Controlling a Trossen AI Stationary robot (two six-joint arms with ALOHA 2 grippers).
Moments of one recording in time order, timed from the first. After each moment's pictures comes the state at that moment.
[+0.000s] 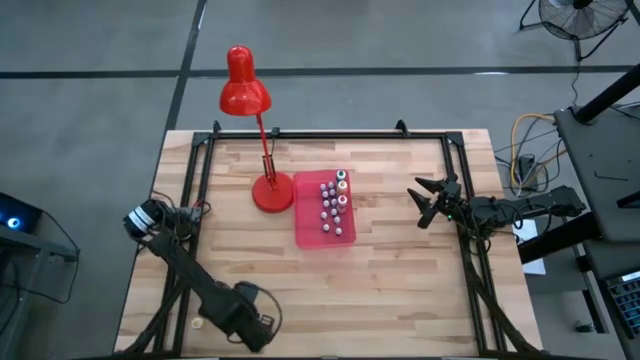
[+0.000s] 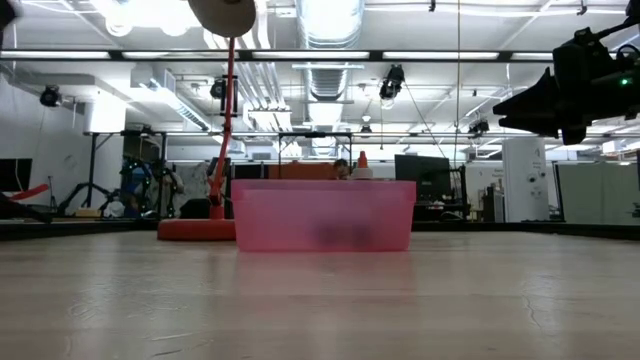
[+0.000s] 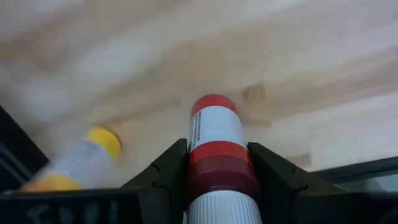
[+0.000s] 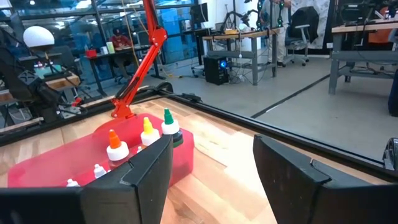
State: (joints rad) left arm -0.79 1.81 1.36 -1.01 0.19 -2.05; right arm 0.21 0.11 0.01 0.06 0.84 0.21
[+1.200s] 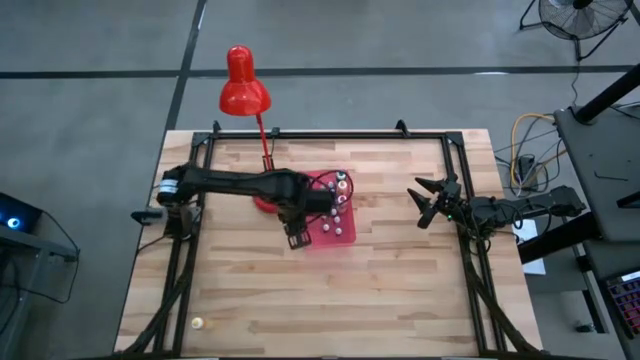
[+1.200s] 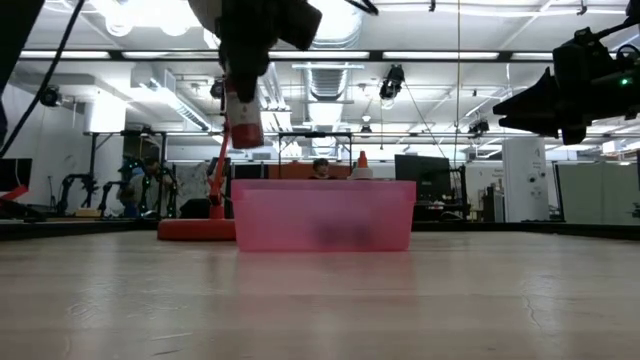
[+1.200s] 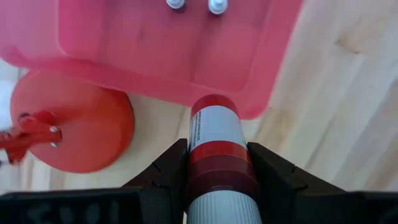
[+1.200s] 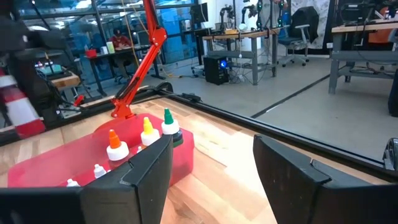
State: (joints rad) left arm -0.05 1.86 1.82 -1.43 -0.04 -0.36; right arm 0.21 0.11 0.01 0.06 0.84 0.21
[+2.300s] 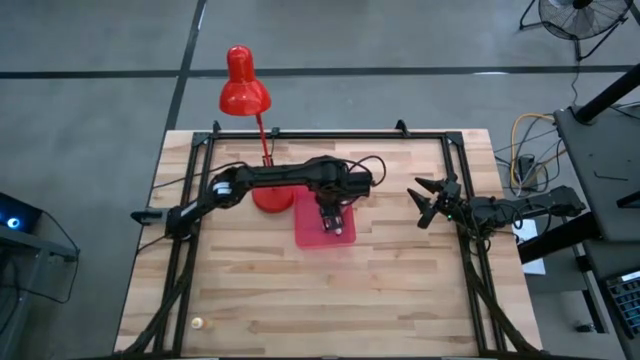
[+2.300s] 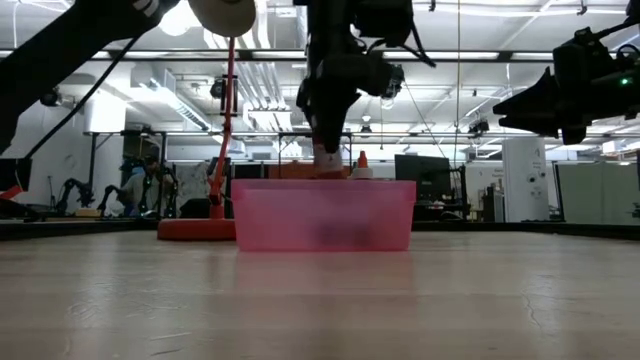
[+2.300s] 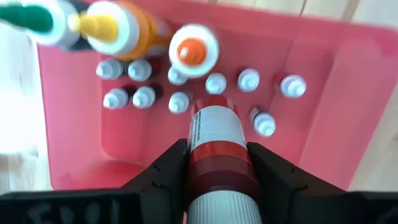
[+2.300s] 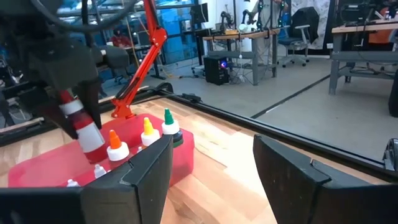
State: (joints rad) left arm 0.08 2.29 2.34 -1.50 -0.11 -0.15; right arm 0.21 0.11 0.01 0.06 0.84 0.21
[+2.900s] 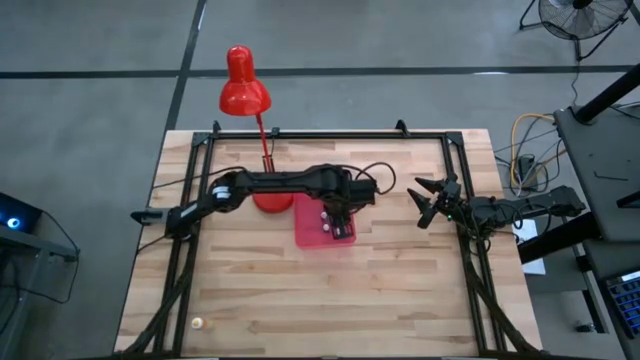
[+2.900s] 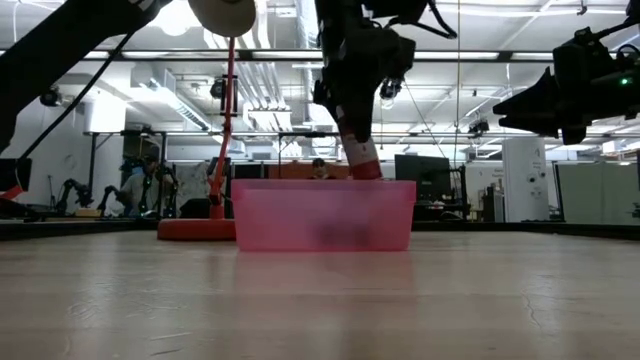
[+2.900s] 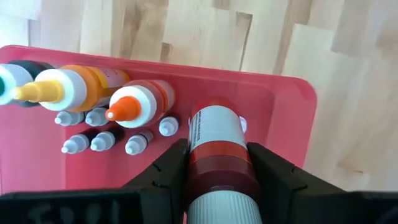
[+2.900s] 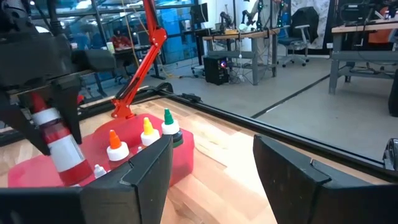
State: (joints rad) left arm 0.04 2.29 2.35 -1.37 -0.06 -0.16; right arm 0.21 0.11 0.01 0.06 0.84 0.21
